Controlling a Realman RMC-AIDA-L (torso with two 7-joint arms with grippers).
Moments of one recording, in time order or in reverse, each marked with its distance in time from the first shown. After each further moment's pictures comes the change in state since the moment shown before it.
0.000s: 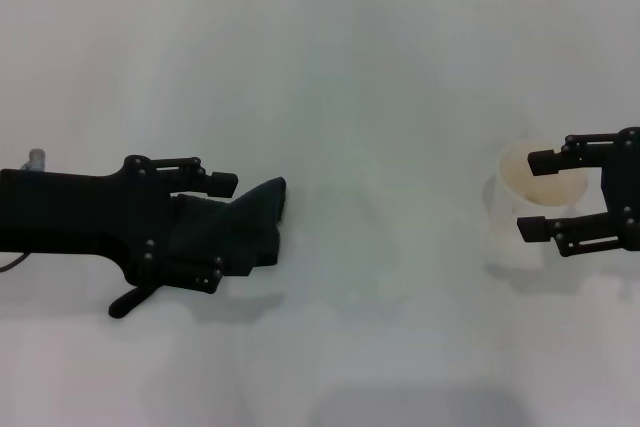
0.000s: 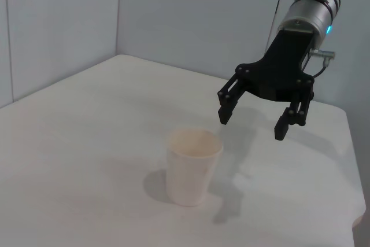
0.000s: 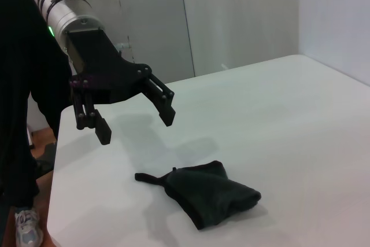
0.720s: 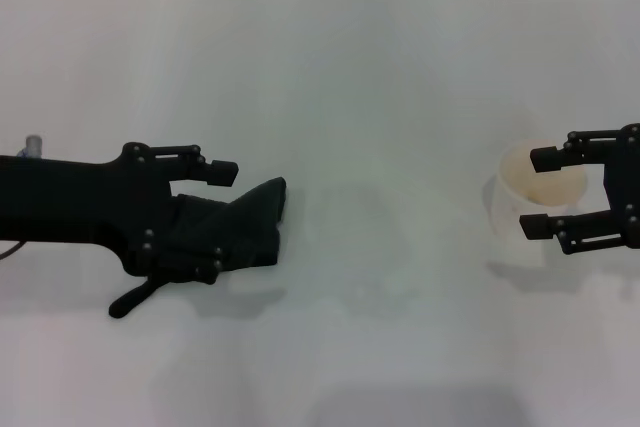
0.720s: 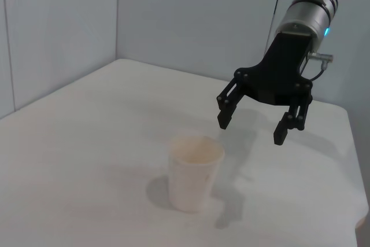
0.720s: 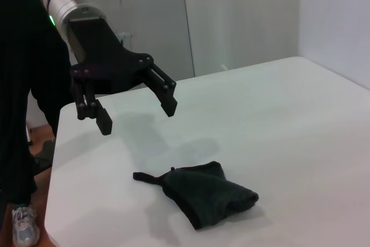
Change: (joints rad) left arm -0.005 -0.001 0.000 0.048 -0.004 0.009 -0.024; right arm 0.000 -0.003 0.002 -0.008 0.000 -0.001 -0.008
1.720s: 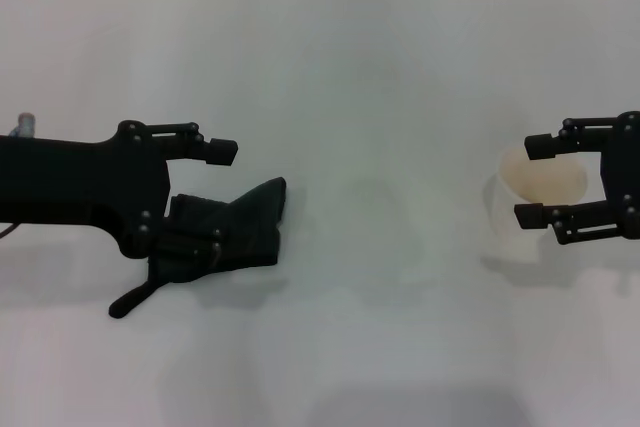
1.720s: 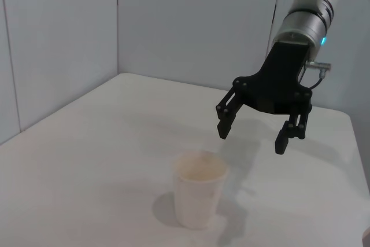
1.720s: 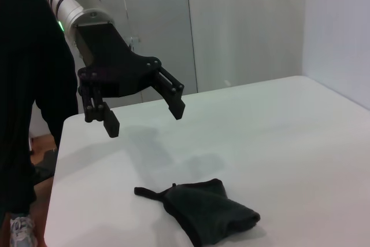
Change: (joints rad) left arm -0.006 0.001 -0.010 0.045 -0.025 0.009 -0.008; right arm 0.005 0.000 0.000 0.003 0.036 0.002 -0.023
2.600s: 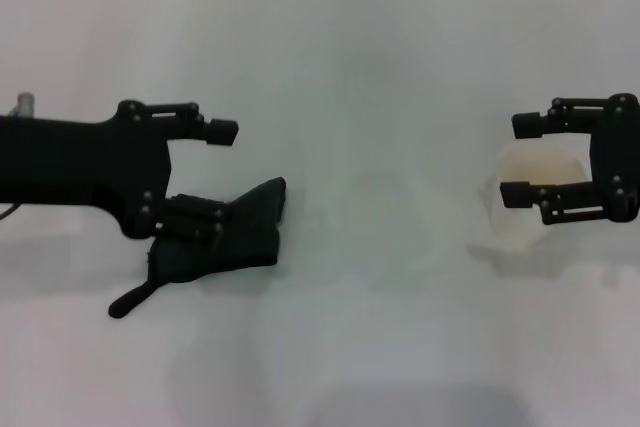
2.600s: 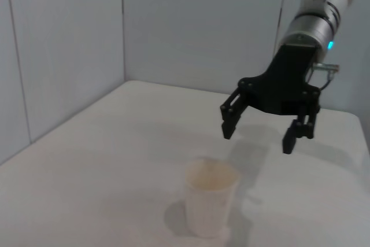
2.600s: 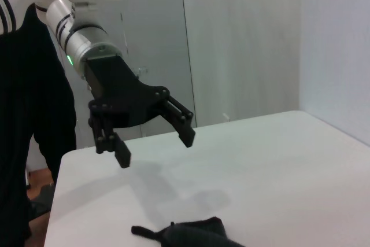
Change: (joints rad) left arm -0.021 0.005 -0.007 0.001 -0.005 -0.013 0.006; right arm -0.005 0.002 -0.021 0.034 0.086 0.037 -0.025
